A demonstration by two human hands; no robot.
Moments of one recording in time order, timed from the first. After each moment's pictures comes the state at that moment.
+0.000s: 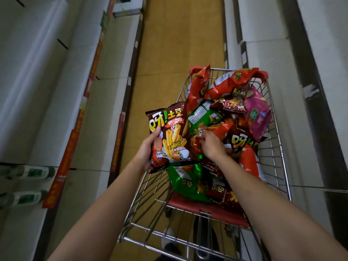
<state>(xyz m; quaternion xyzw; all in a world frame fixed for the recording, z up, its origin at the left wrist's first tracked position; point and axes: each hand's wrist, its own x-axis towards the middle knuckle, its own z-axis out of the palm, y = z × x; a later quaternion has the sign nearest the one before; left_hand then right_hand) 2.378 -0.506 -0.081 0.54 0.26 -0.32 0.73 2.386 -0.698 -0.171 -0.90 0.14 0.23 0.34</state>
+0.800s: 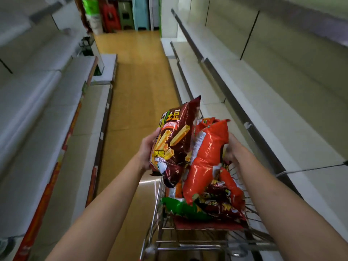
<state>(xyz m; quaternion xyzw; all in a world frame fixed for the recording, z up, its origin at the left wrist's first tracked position) 2.390 -0.451 0.035 0.41 -0.06 -0.43 0.80 2.337 -0.680 0.050 -0.50 0.23 0.11 0.83</state>
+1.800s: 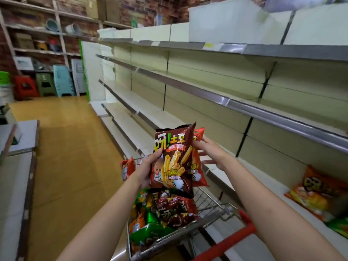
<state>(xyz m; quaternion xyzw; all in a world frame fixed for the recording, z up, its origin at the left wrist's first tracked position) 2.271 -0.469 0.123 0.48 -0.22 -0.48 0.71 2.132 -0.617 0.206 -0.74 0.31 -0.13 0.58</state>
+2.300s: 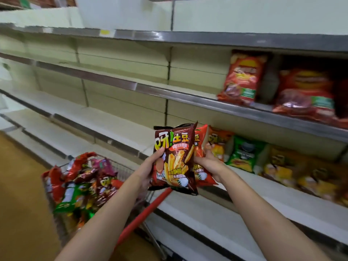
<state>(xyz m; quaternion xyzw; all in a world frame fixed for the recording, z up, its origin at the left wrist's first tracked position) 2.048 -0.555 0.130 0.48 -0.31 -0.60 0.56 1.858 -0.640 0.153 -0.61 0.47 -0.26 0.58</state>
